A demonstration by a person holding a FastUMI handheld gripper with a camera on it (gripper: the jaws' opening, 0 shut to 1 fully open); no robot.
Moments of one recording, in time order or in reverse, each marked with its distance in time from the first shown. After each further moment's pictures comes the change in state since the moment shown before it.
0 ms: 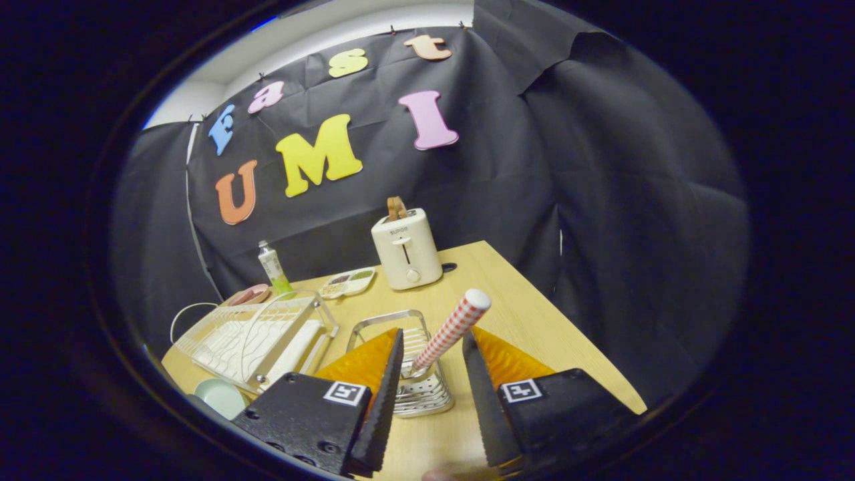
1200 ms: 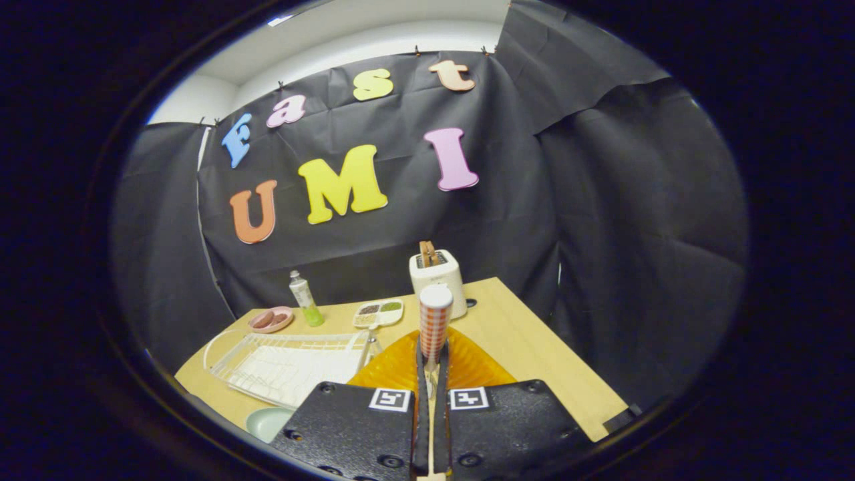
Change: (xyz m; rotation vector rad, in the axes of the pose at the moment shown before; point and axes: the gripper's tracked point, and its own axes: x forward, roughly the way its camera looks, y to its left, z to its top) arm -0.110 0.104 0.062 -0.010 -0.083 -0.014
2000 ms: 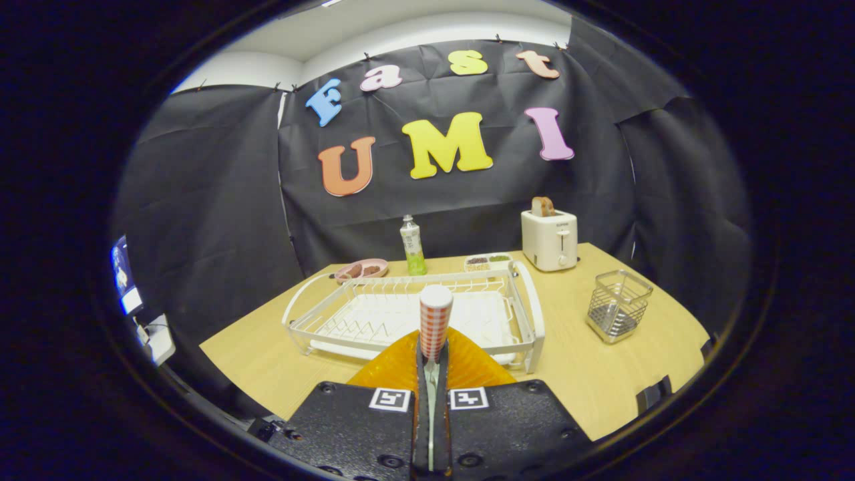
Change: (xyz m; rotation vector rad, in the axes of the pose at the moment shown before) arm -0.051 0.196 -0.153 -0.124 0.104 0.222
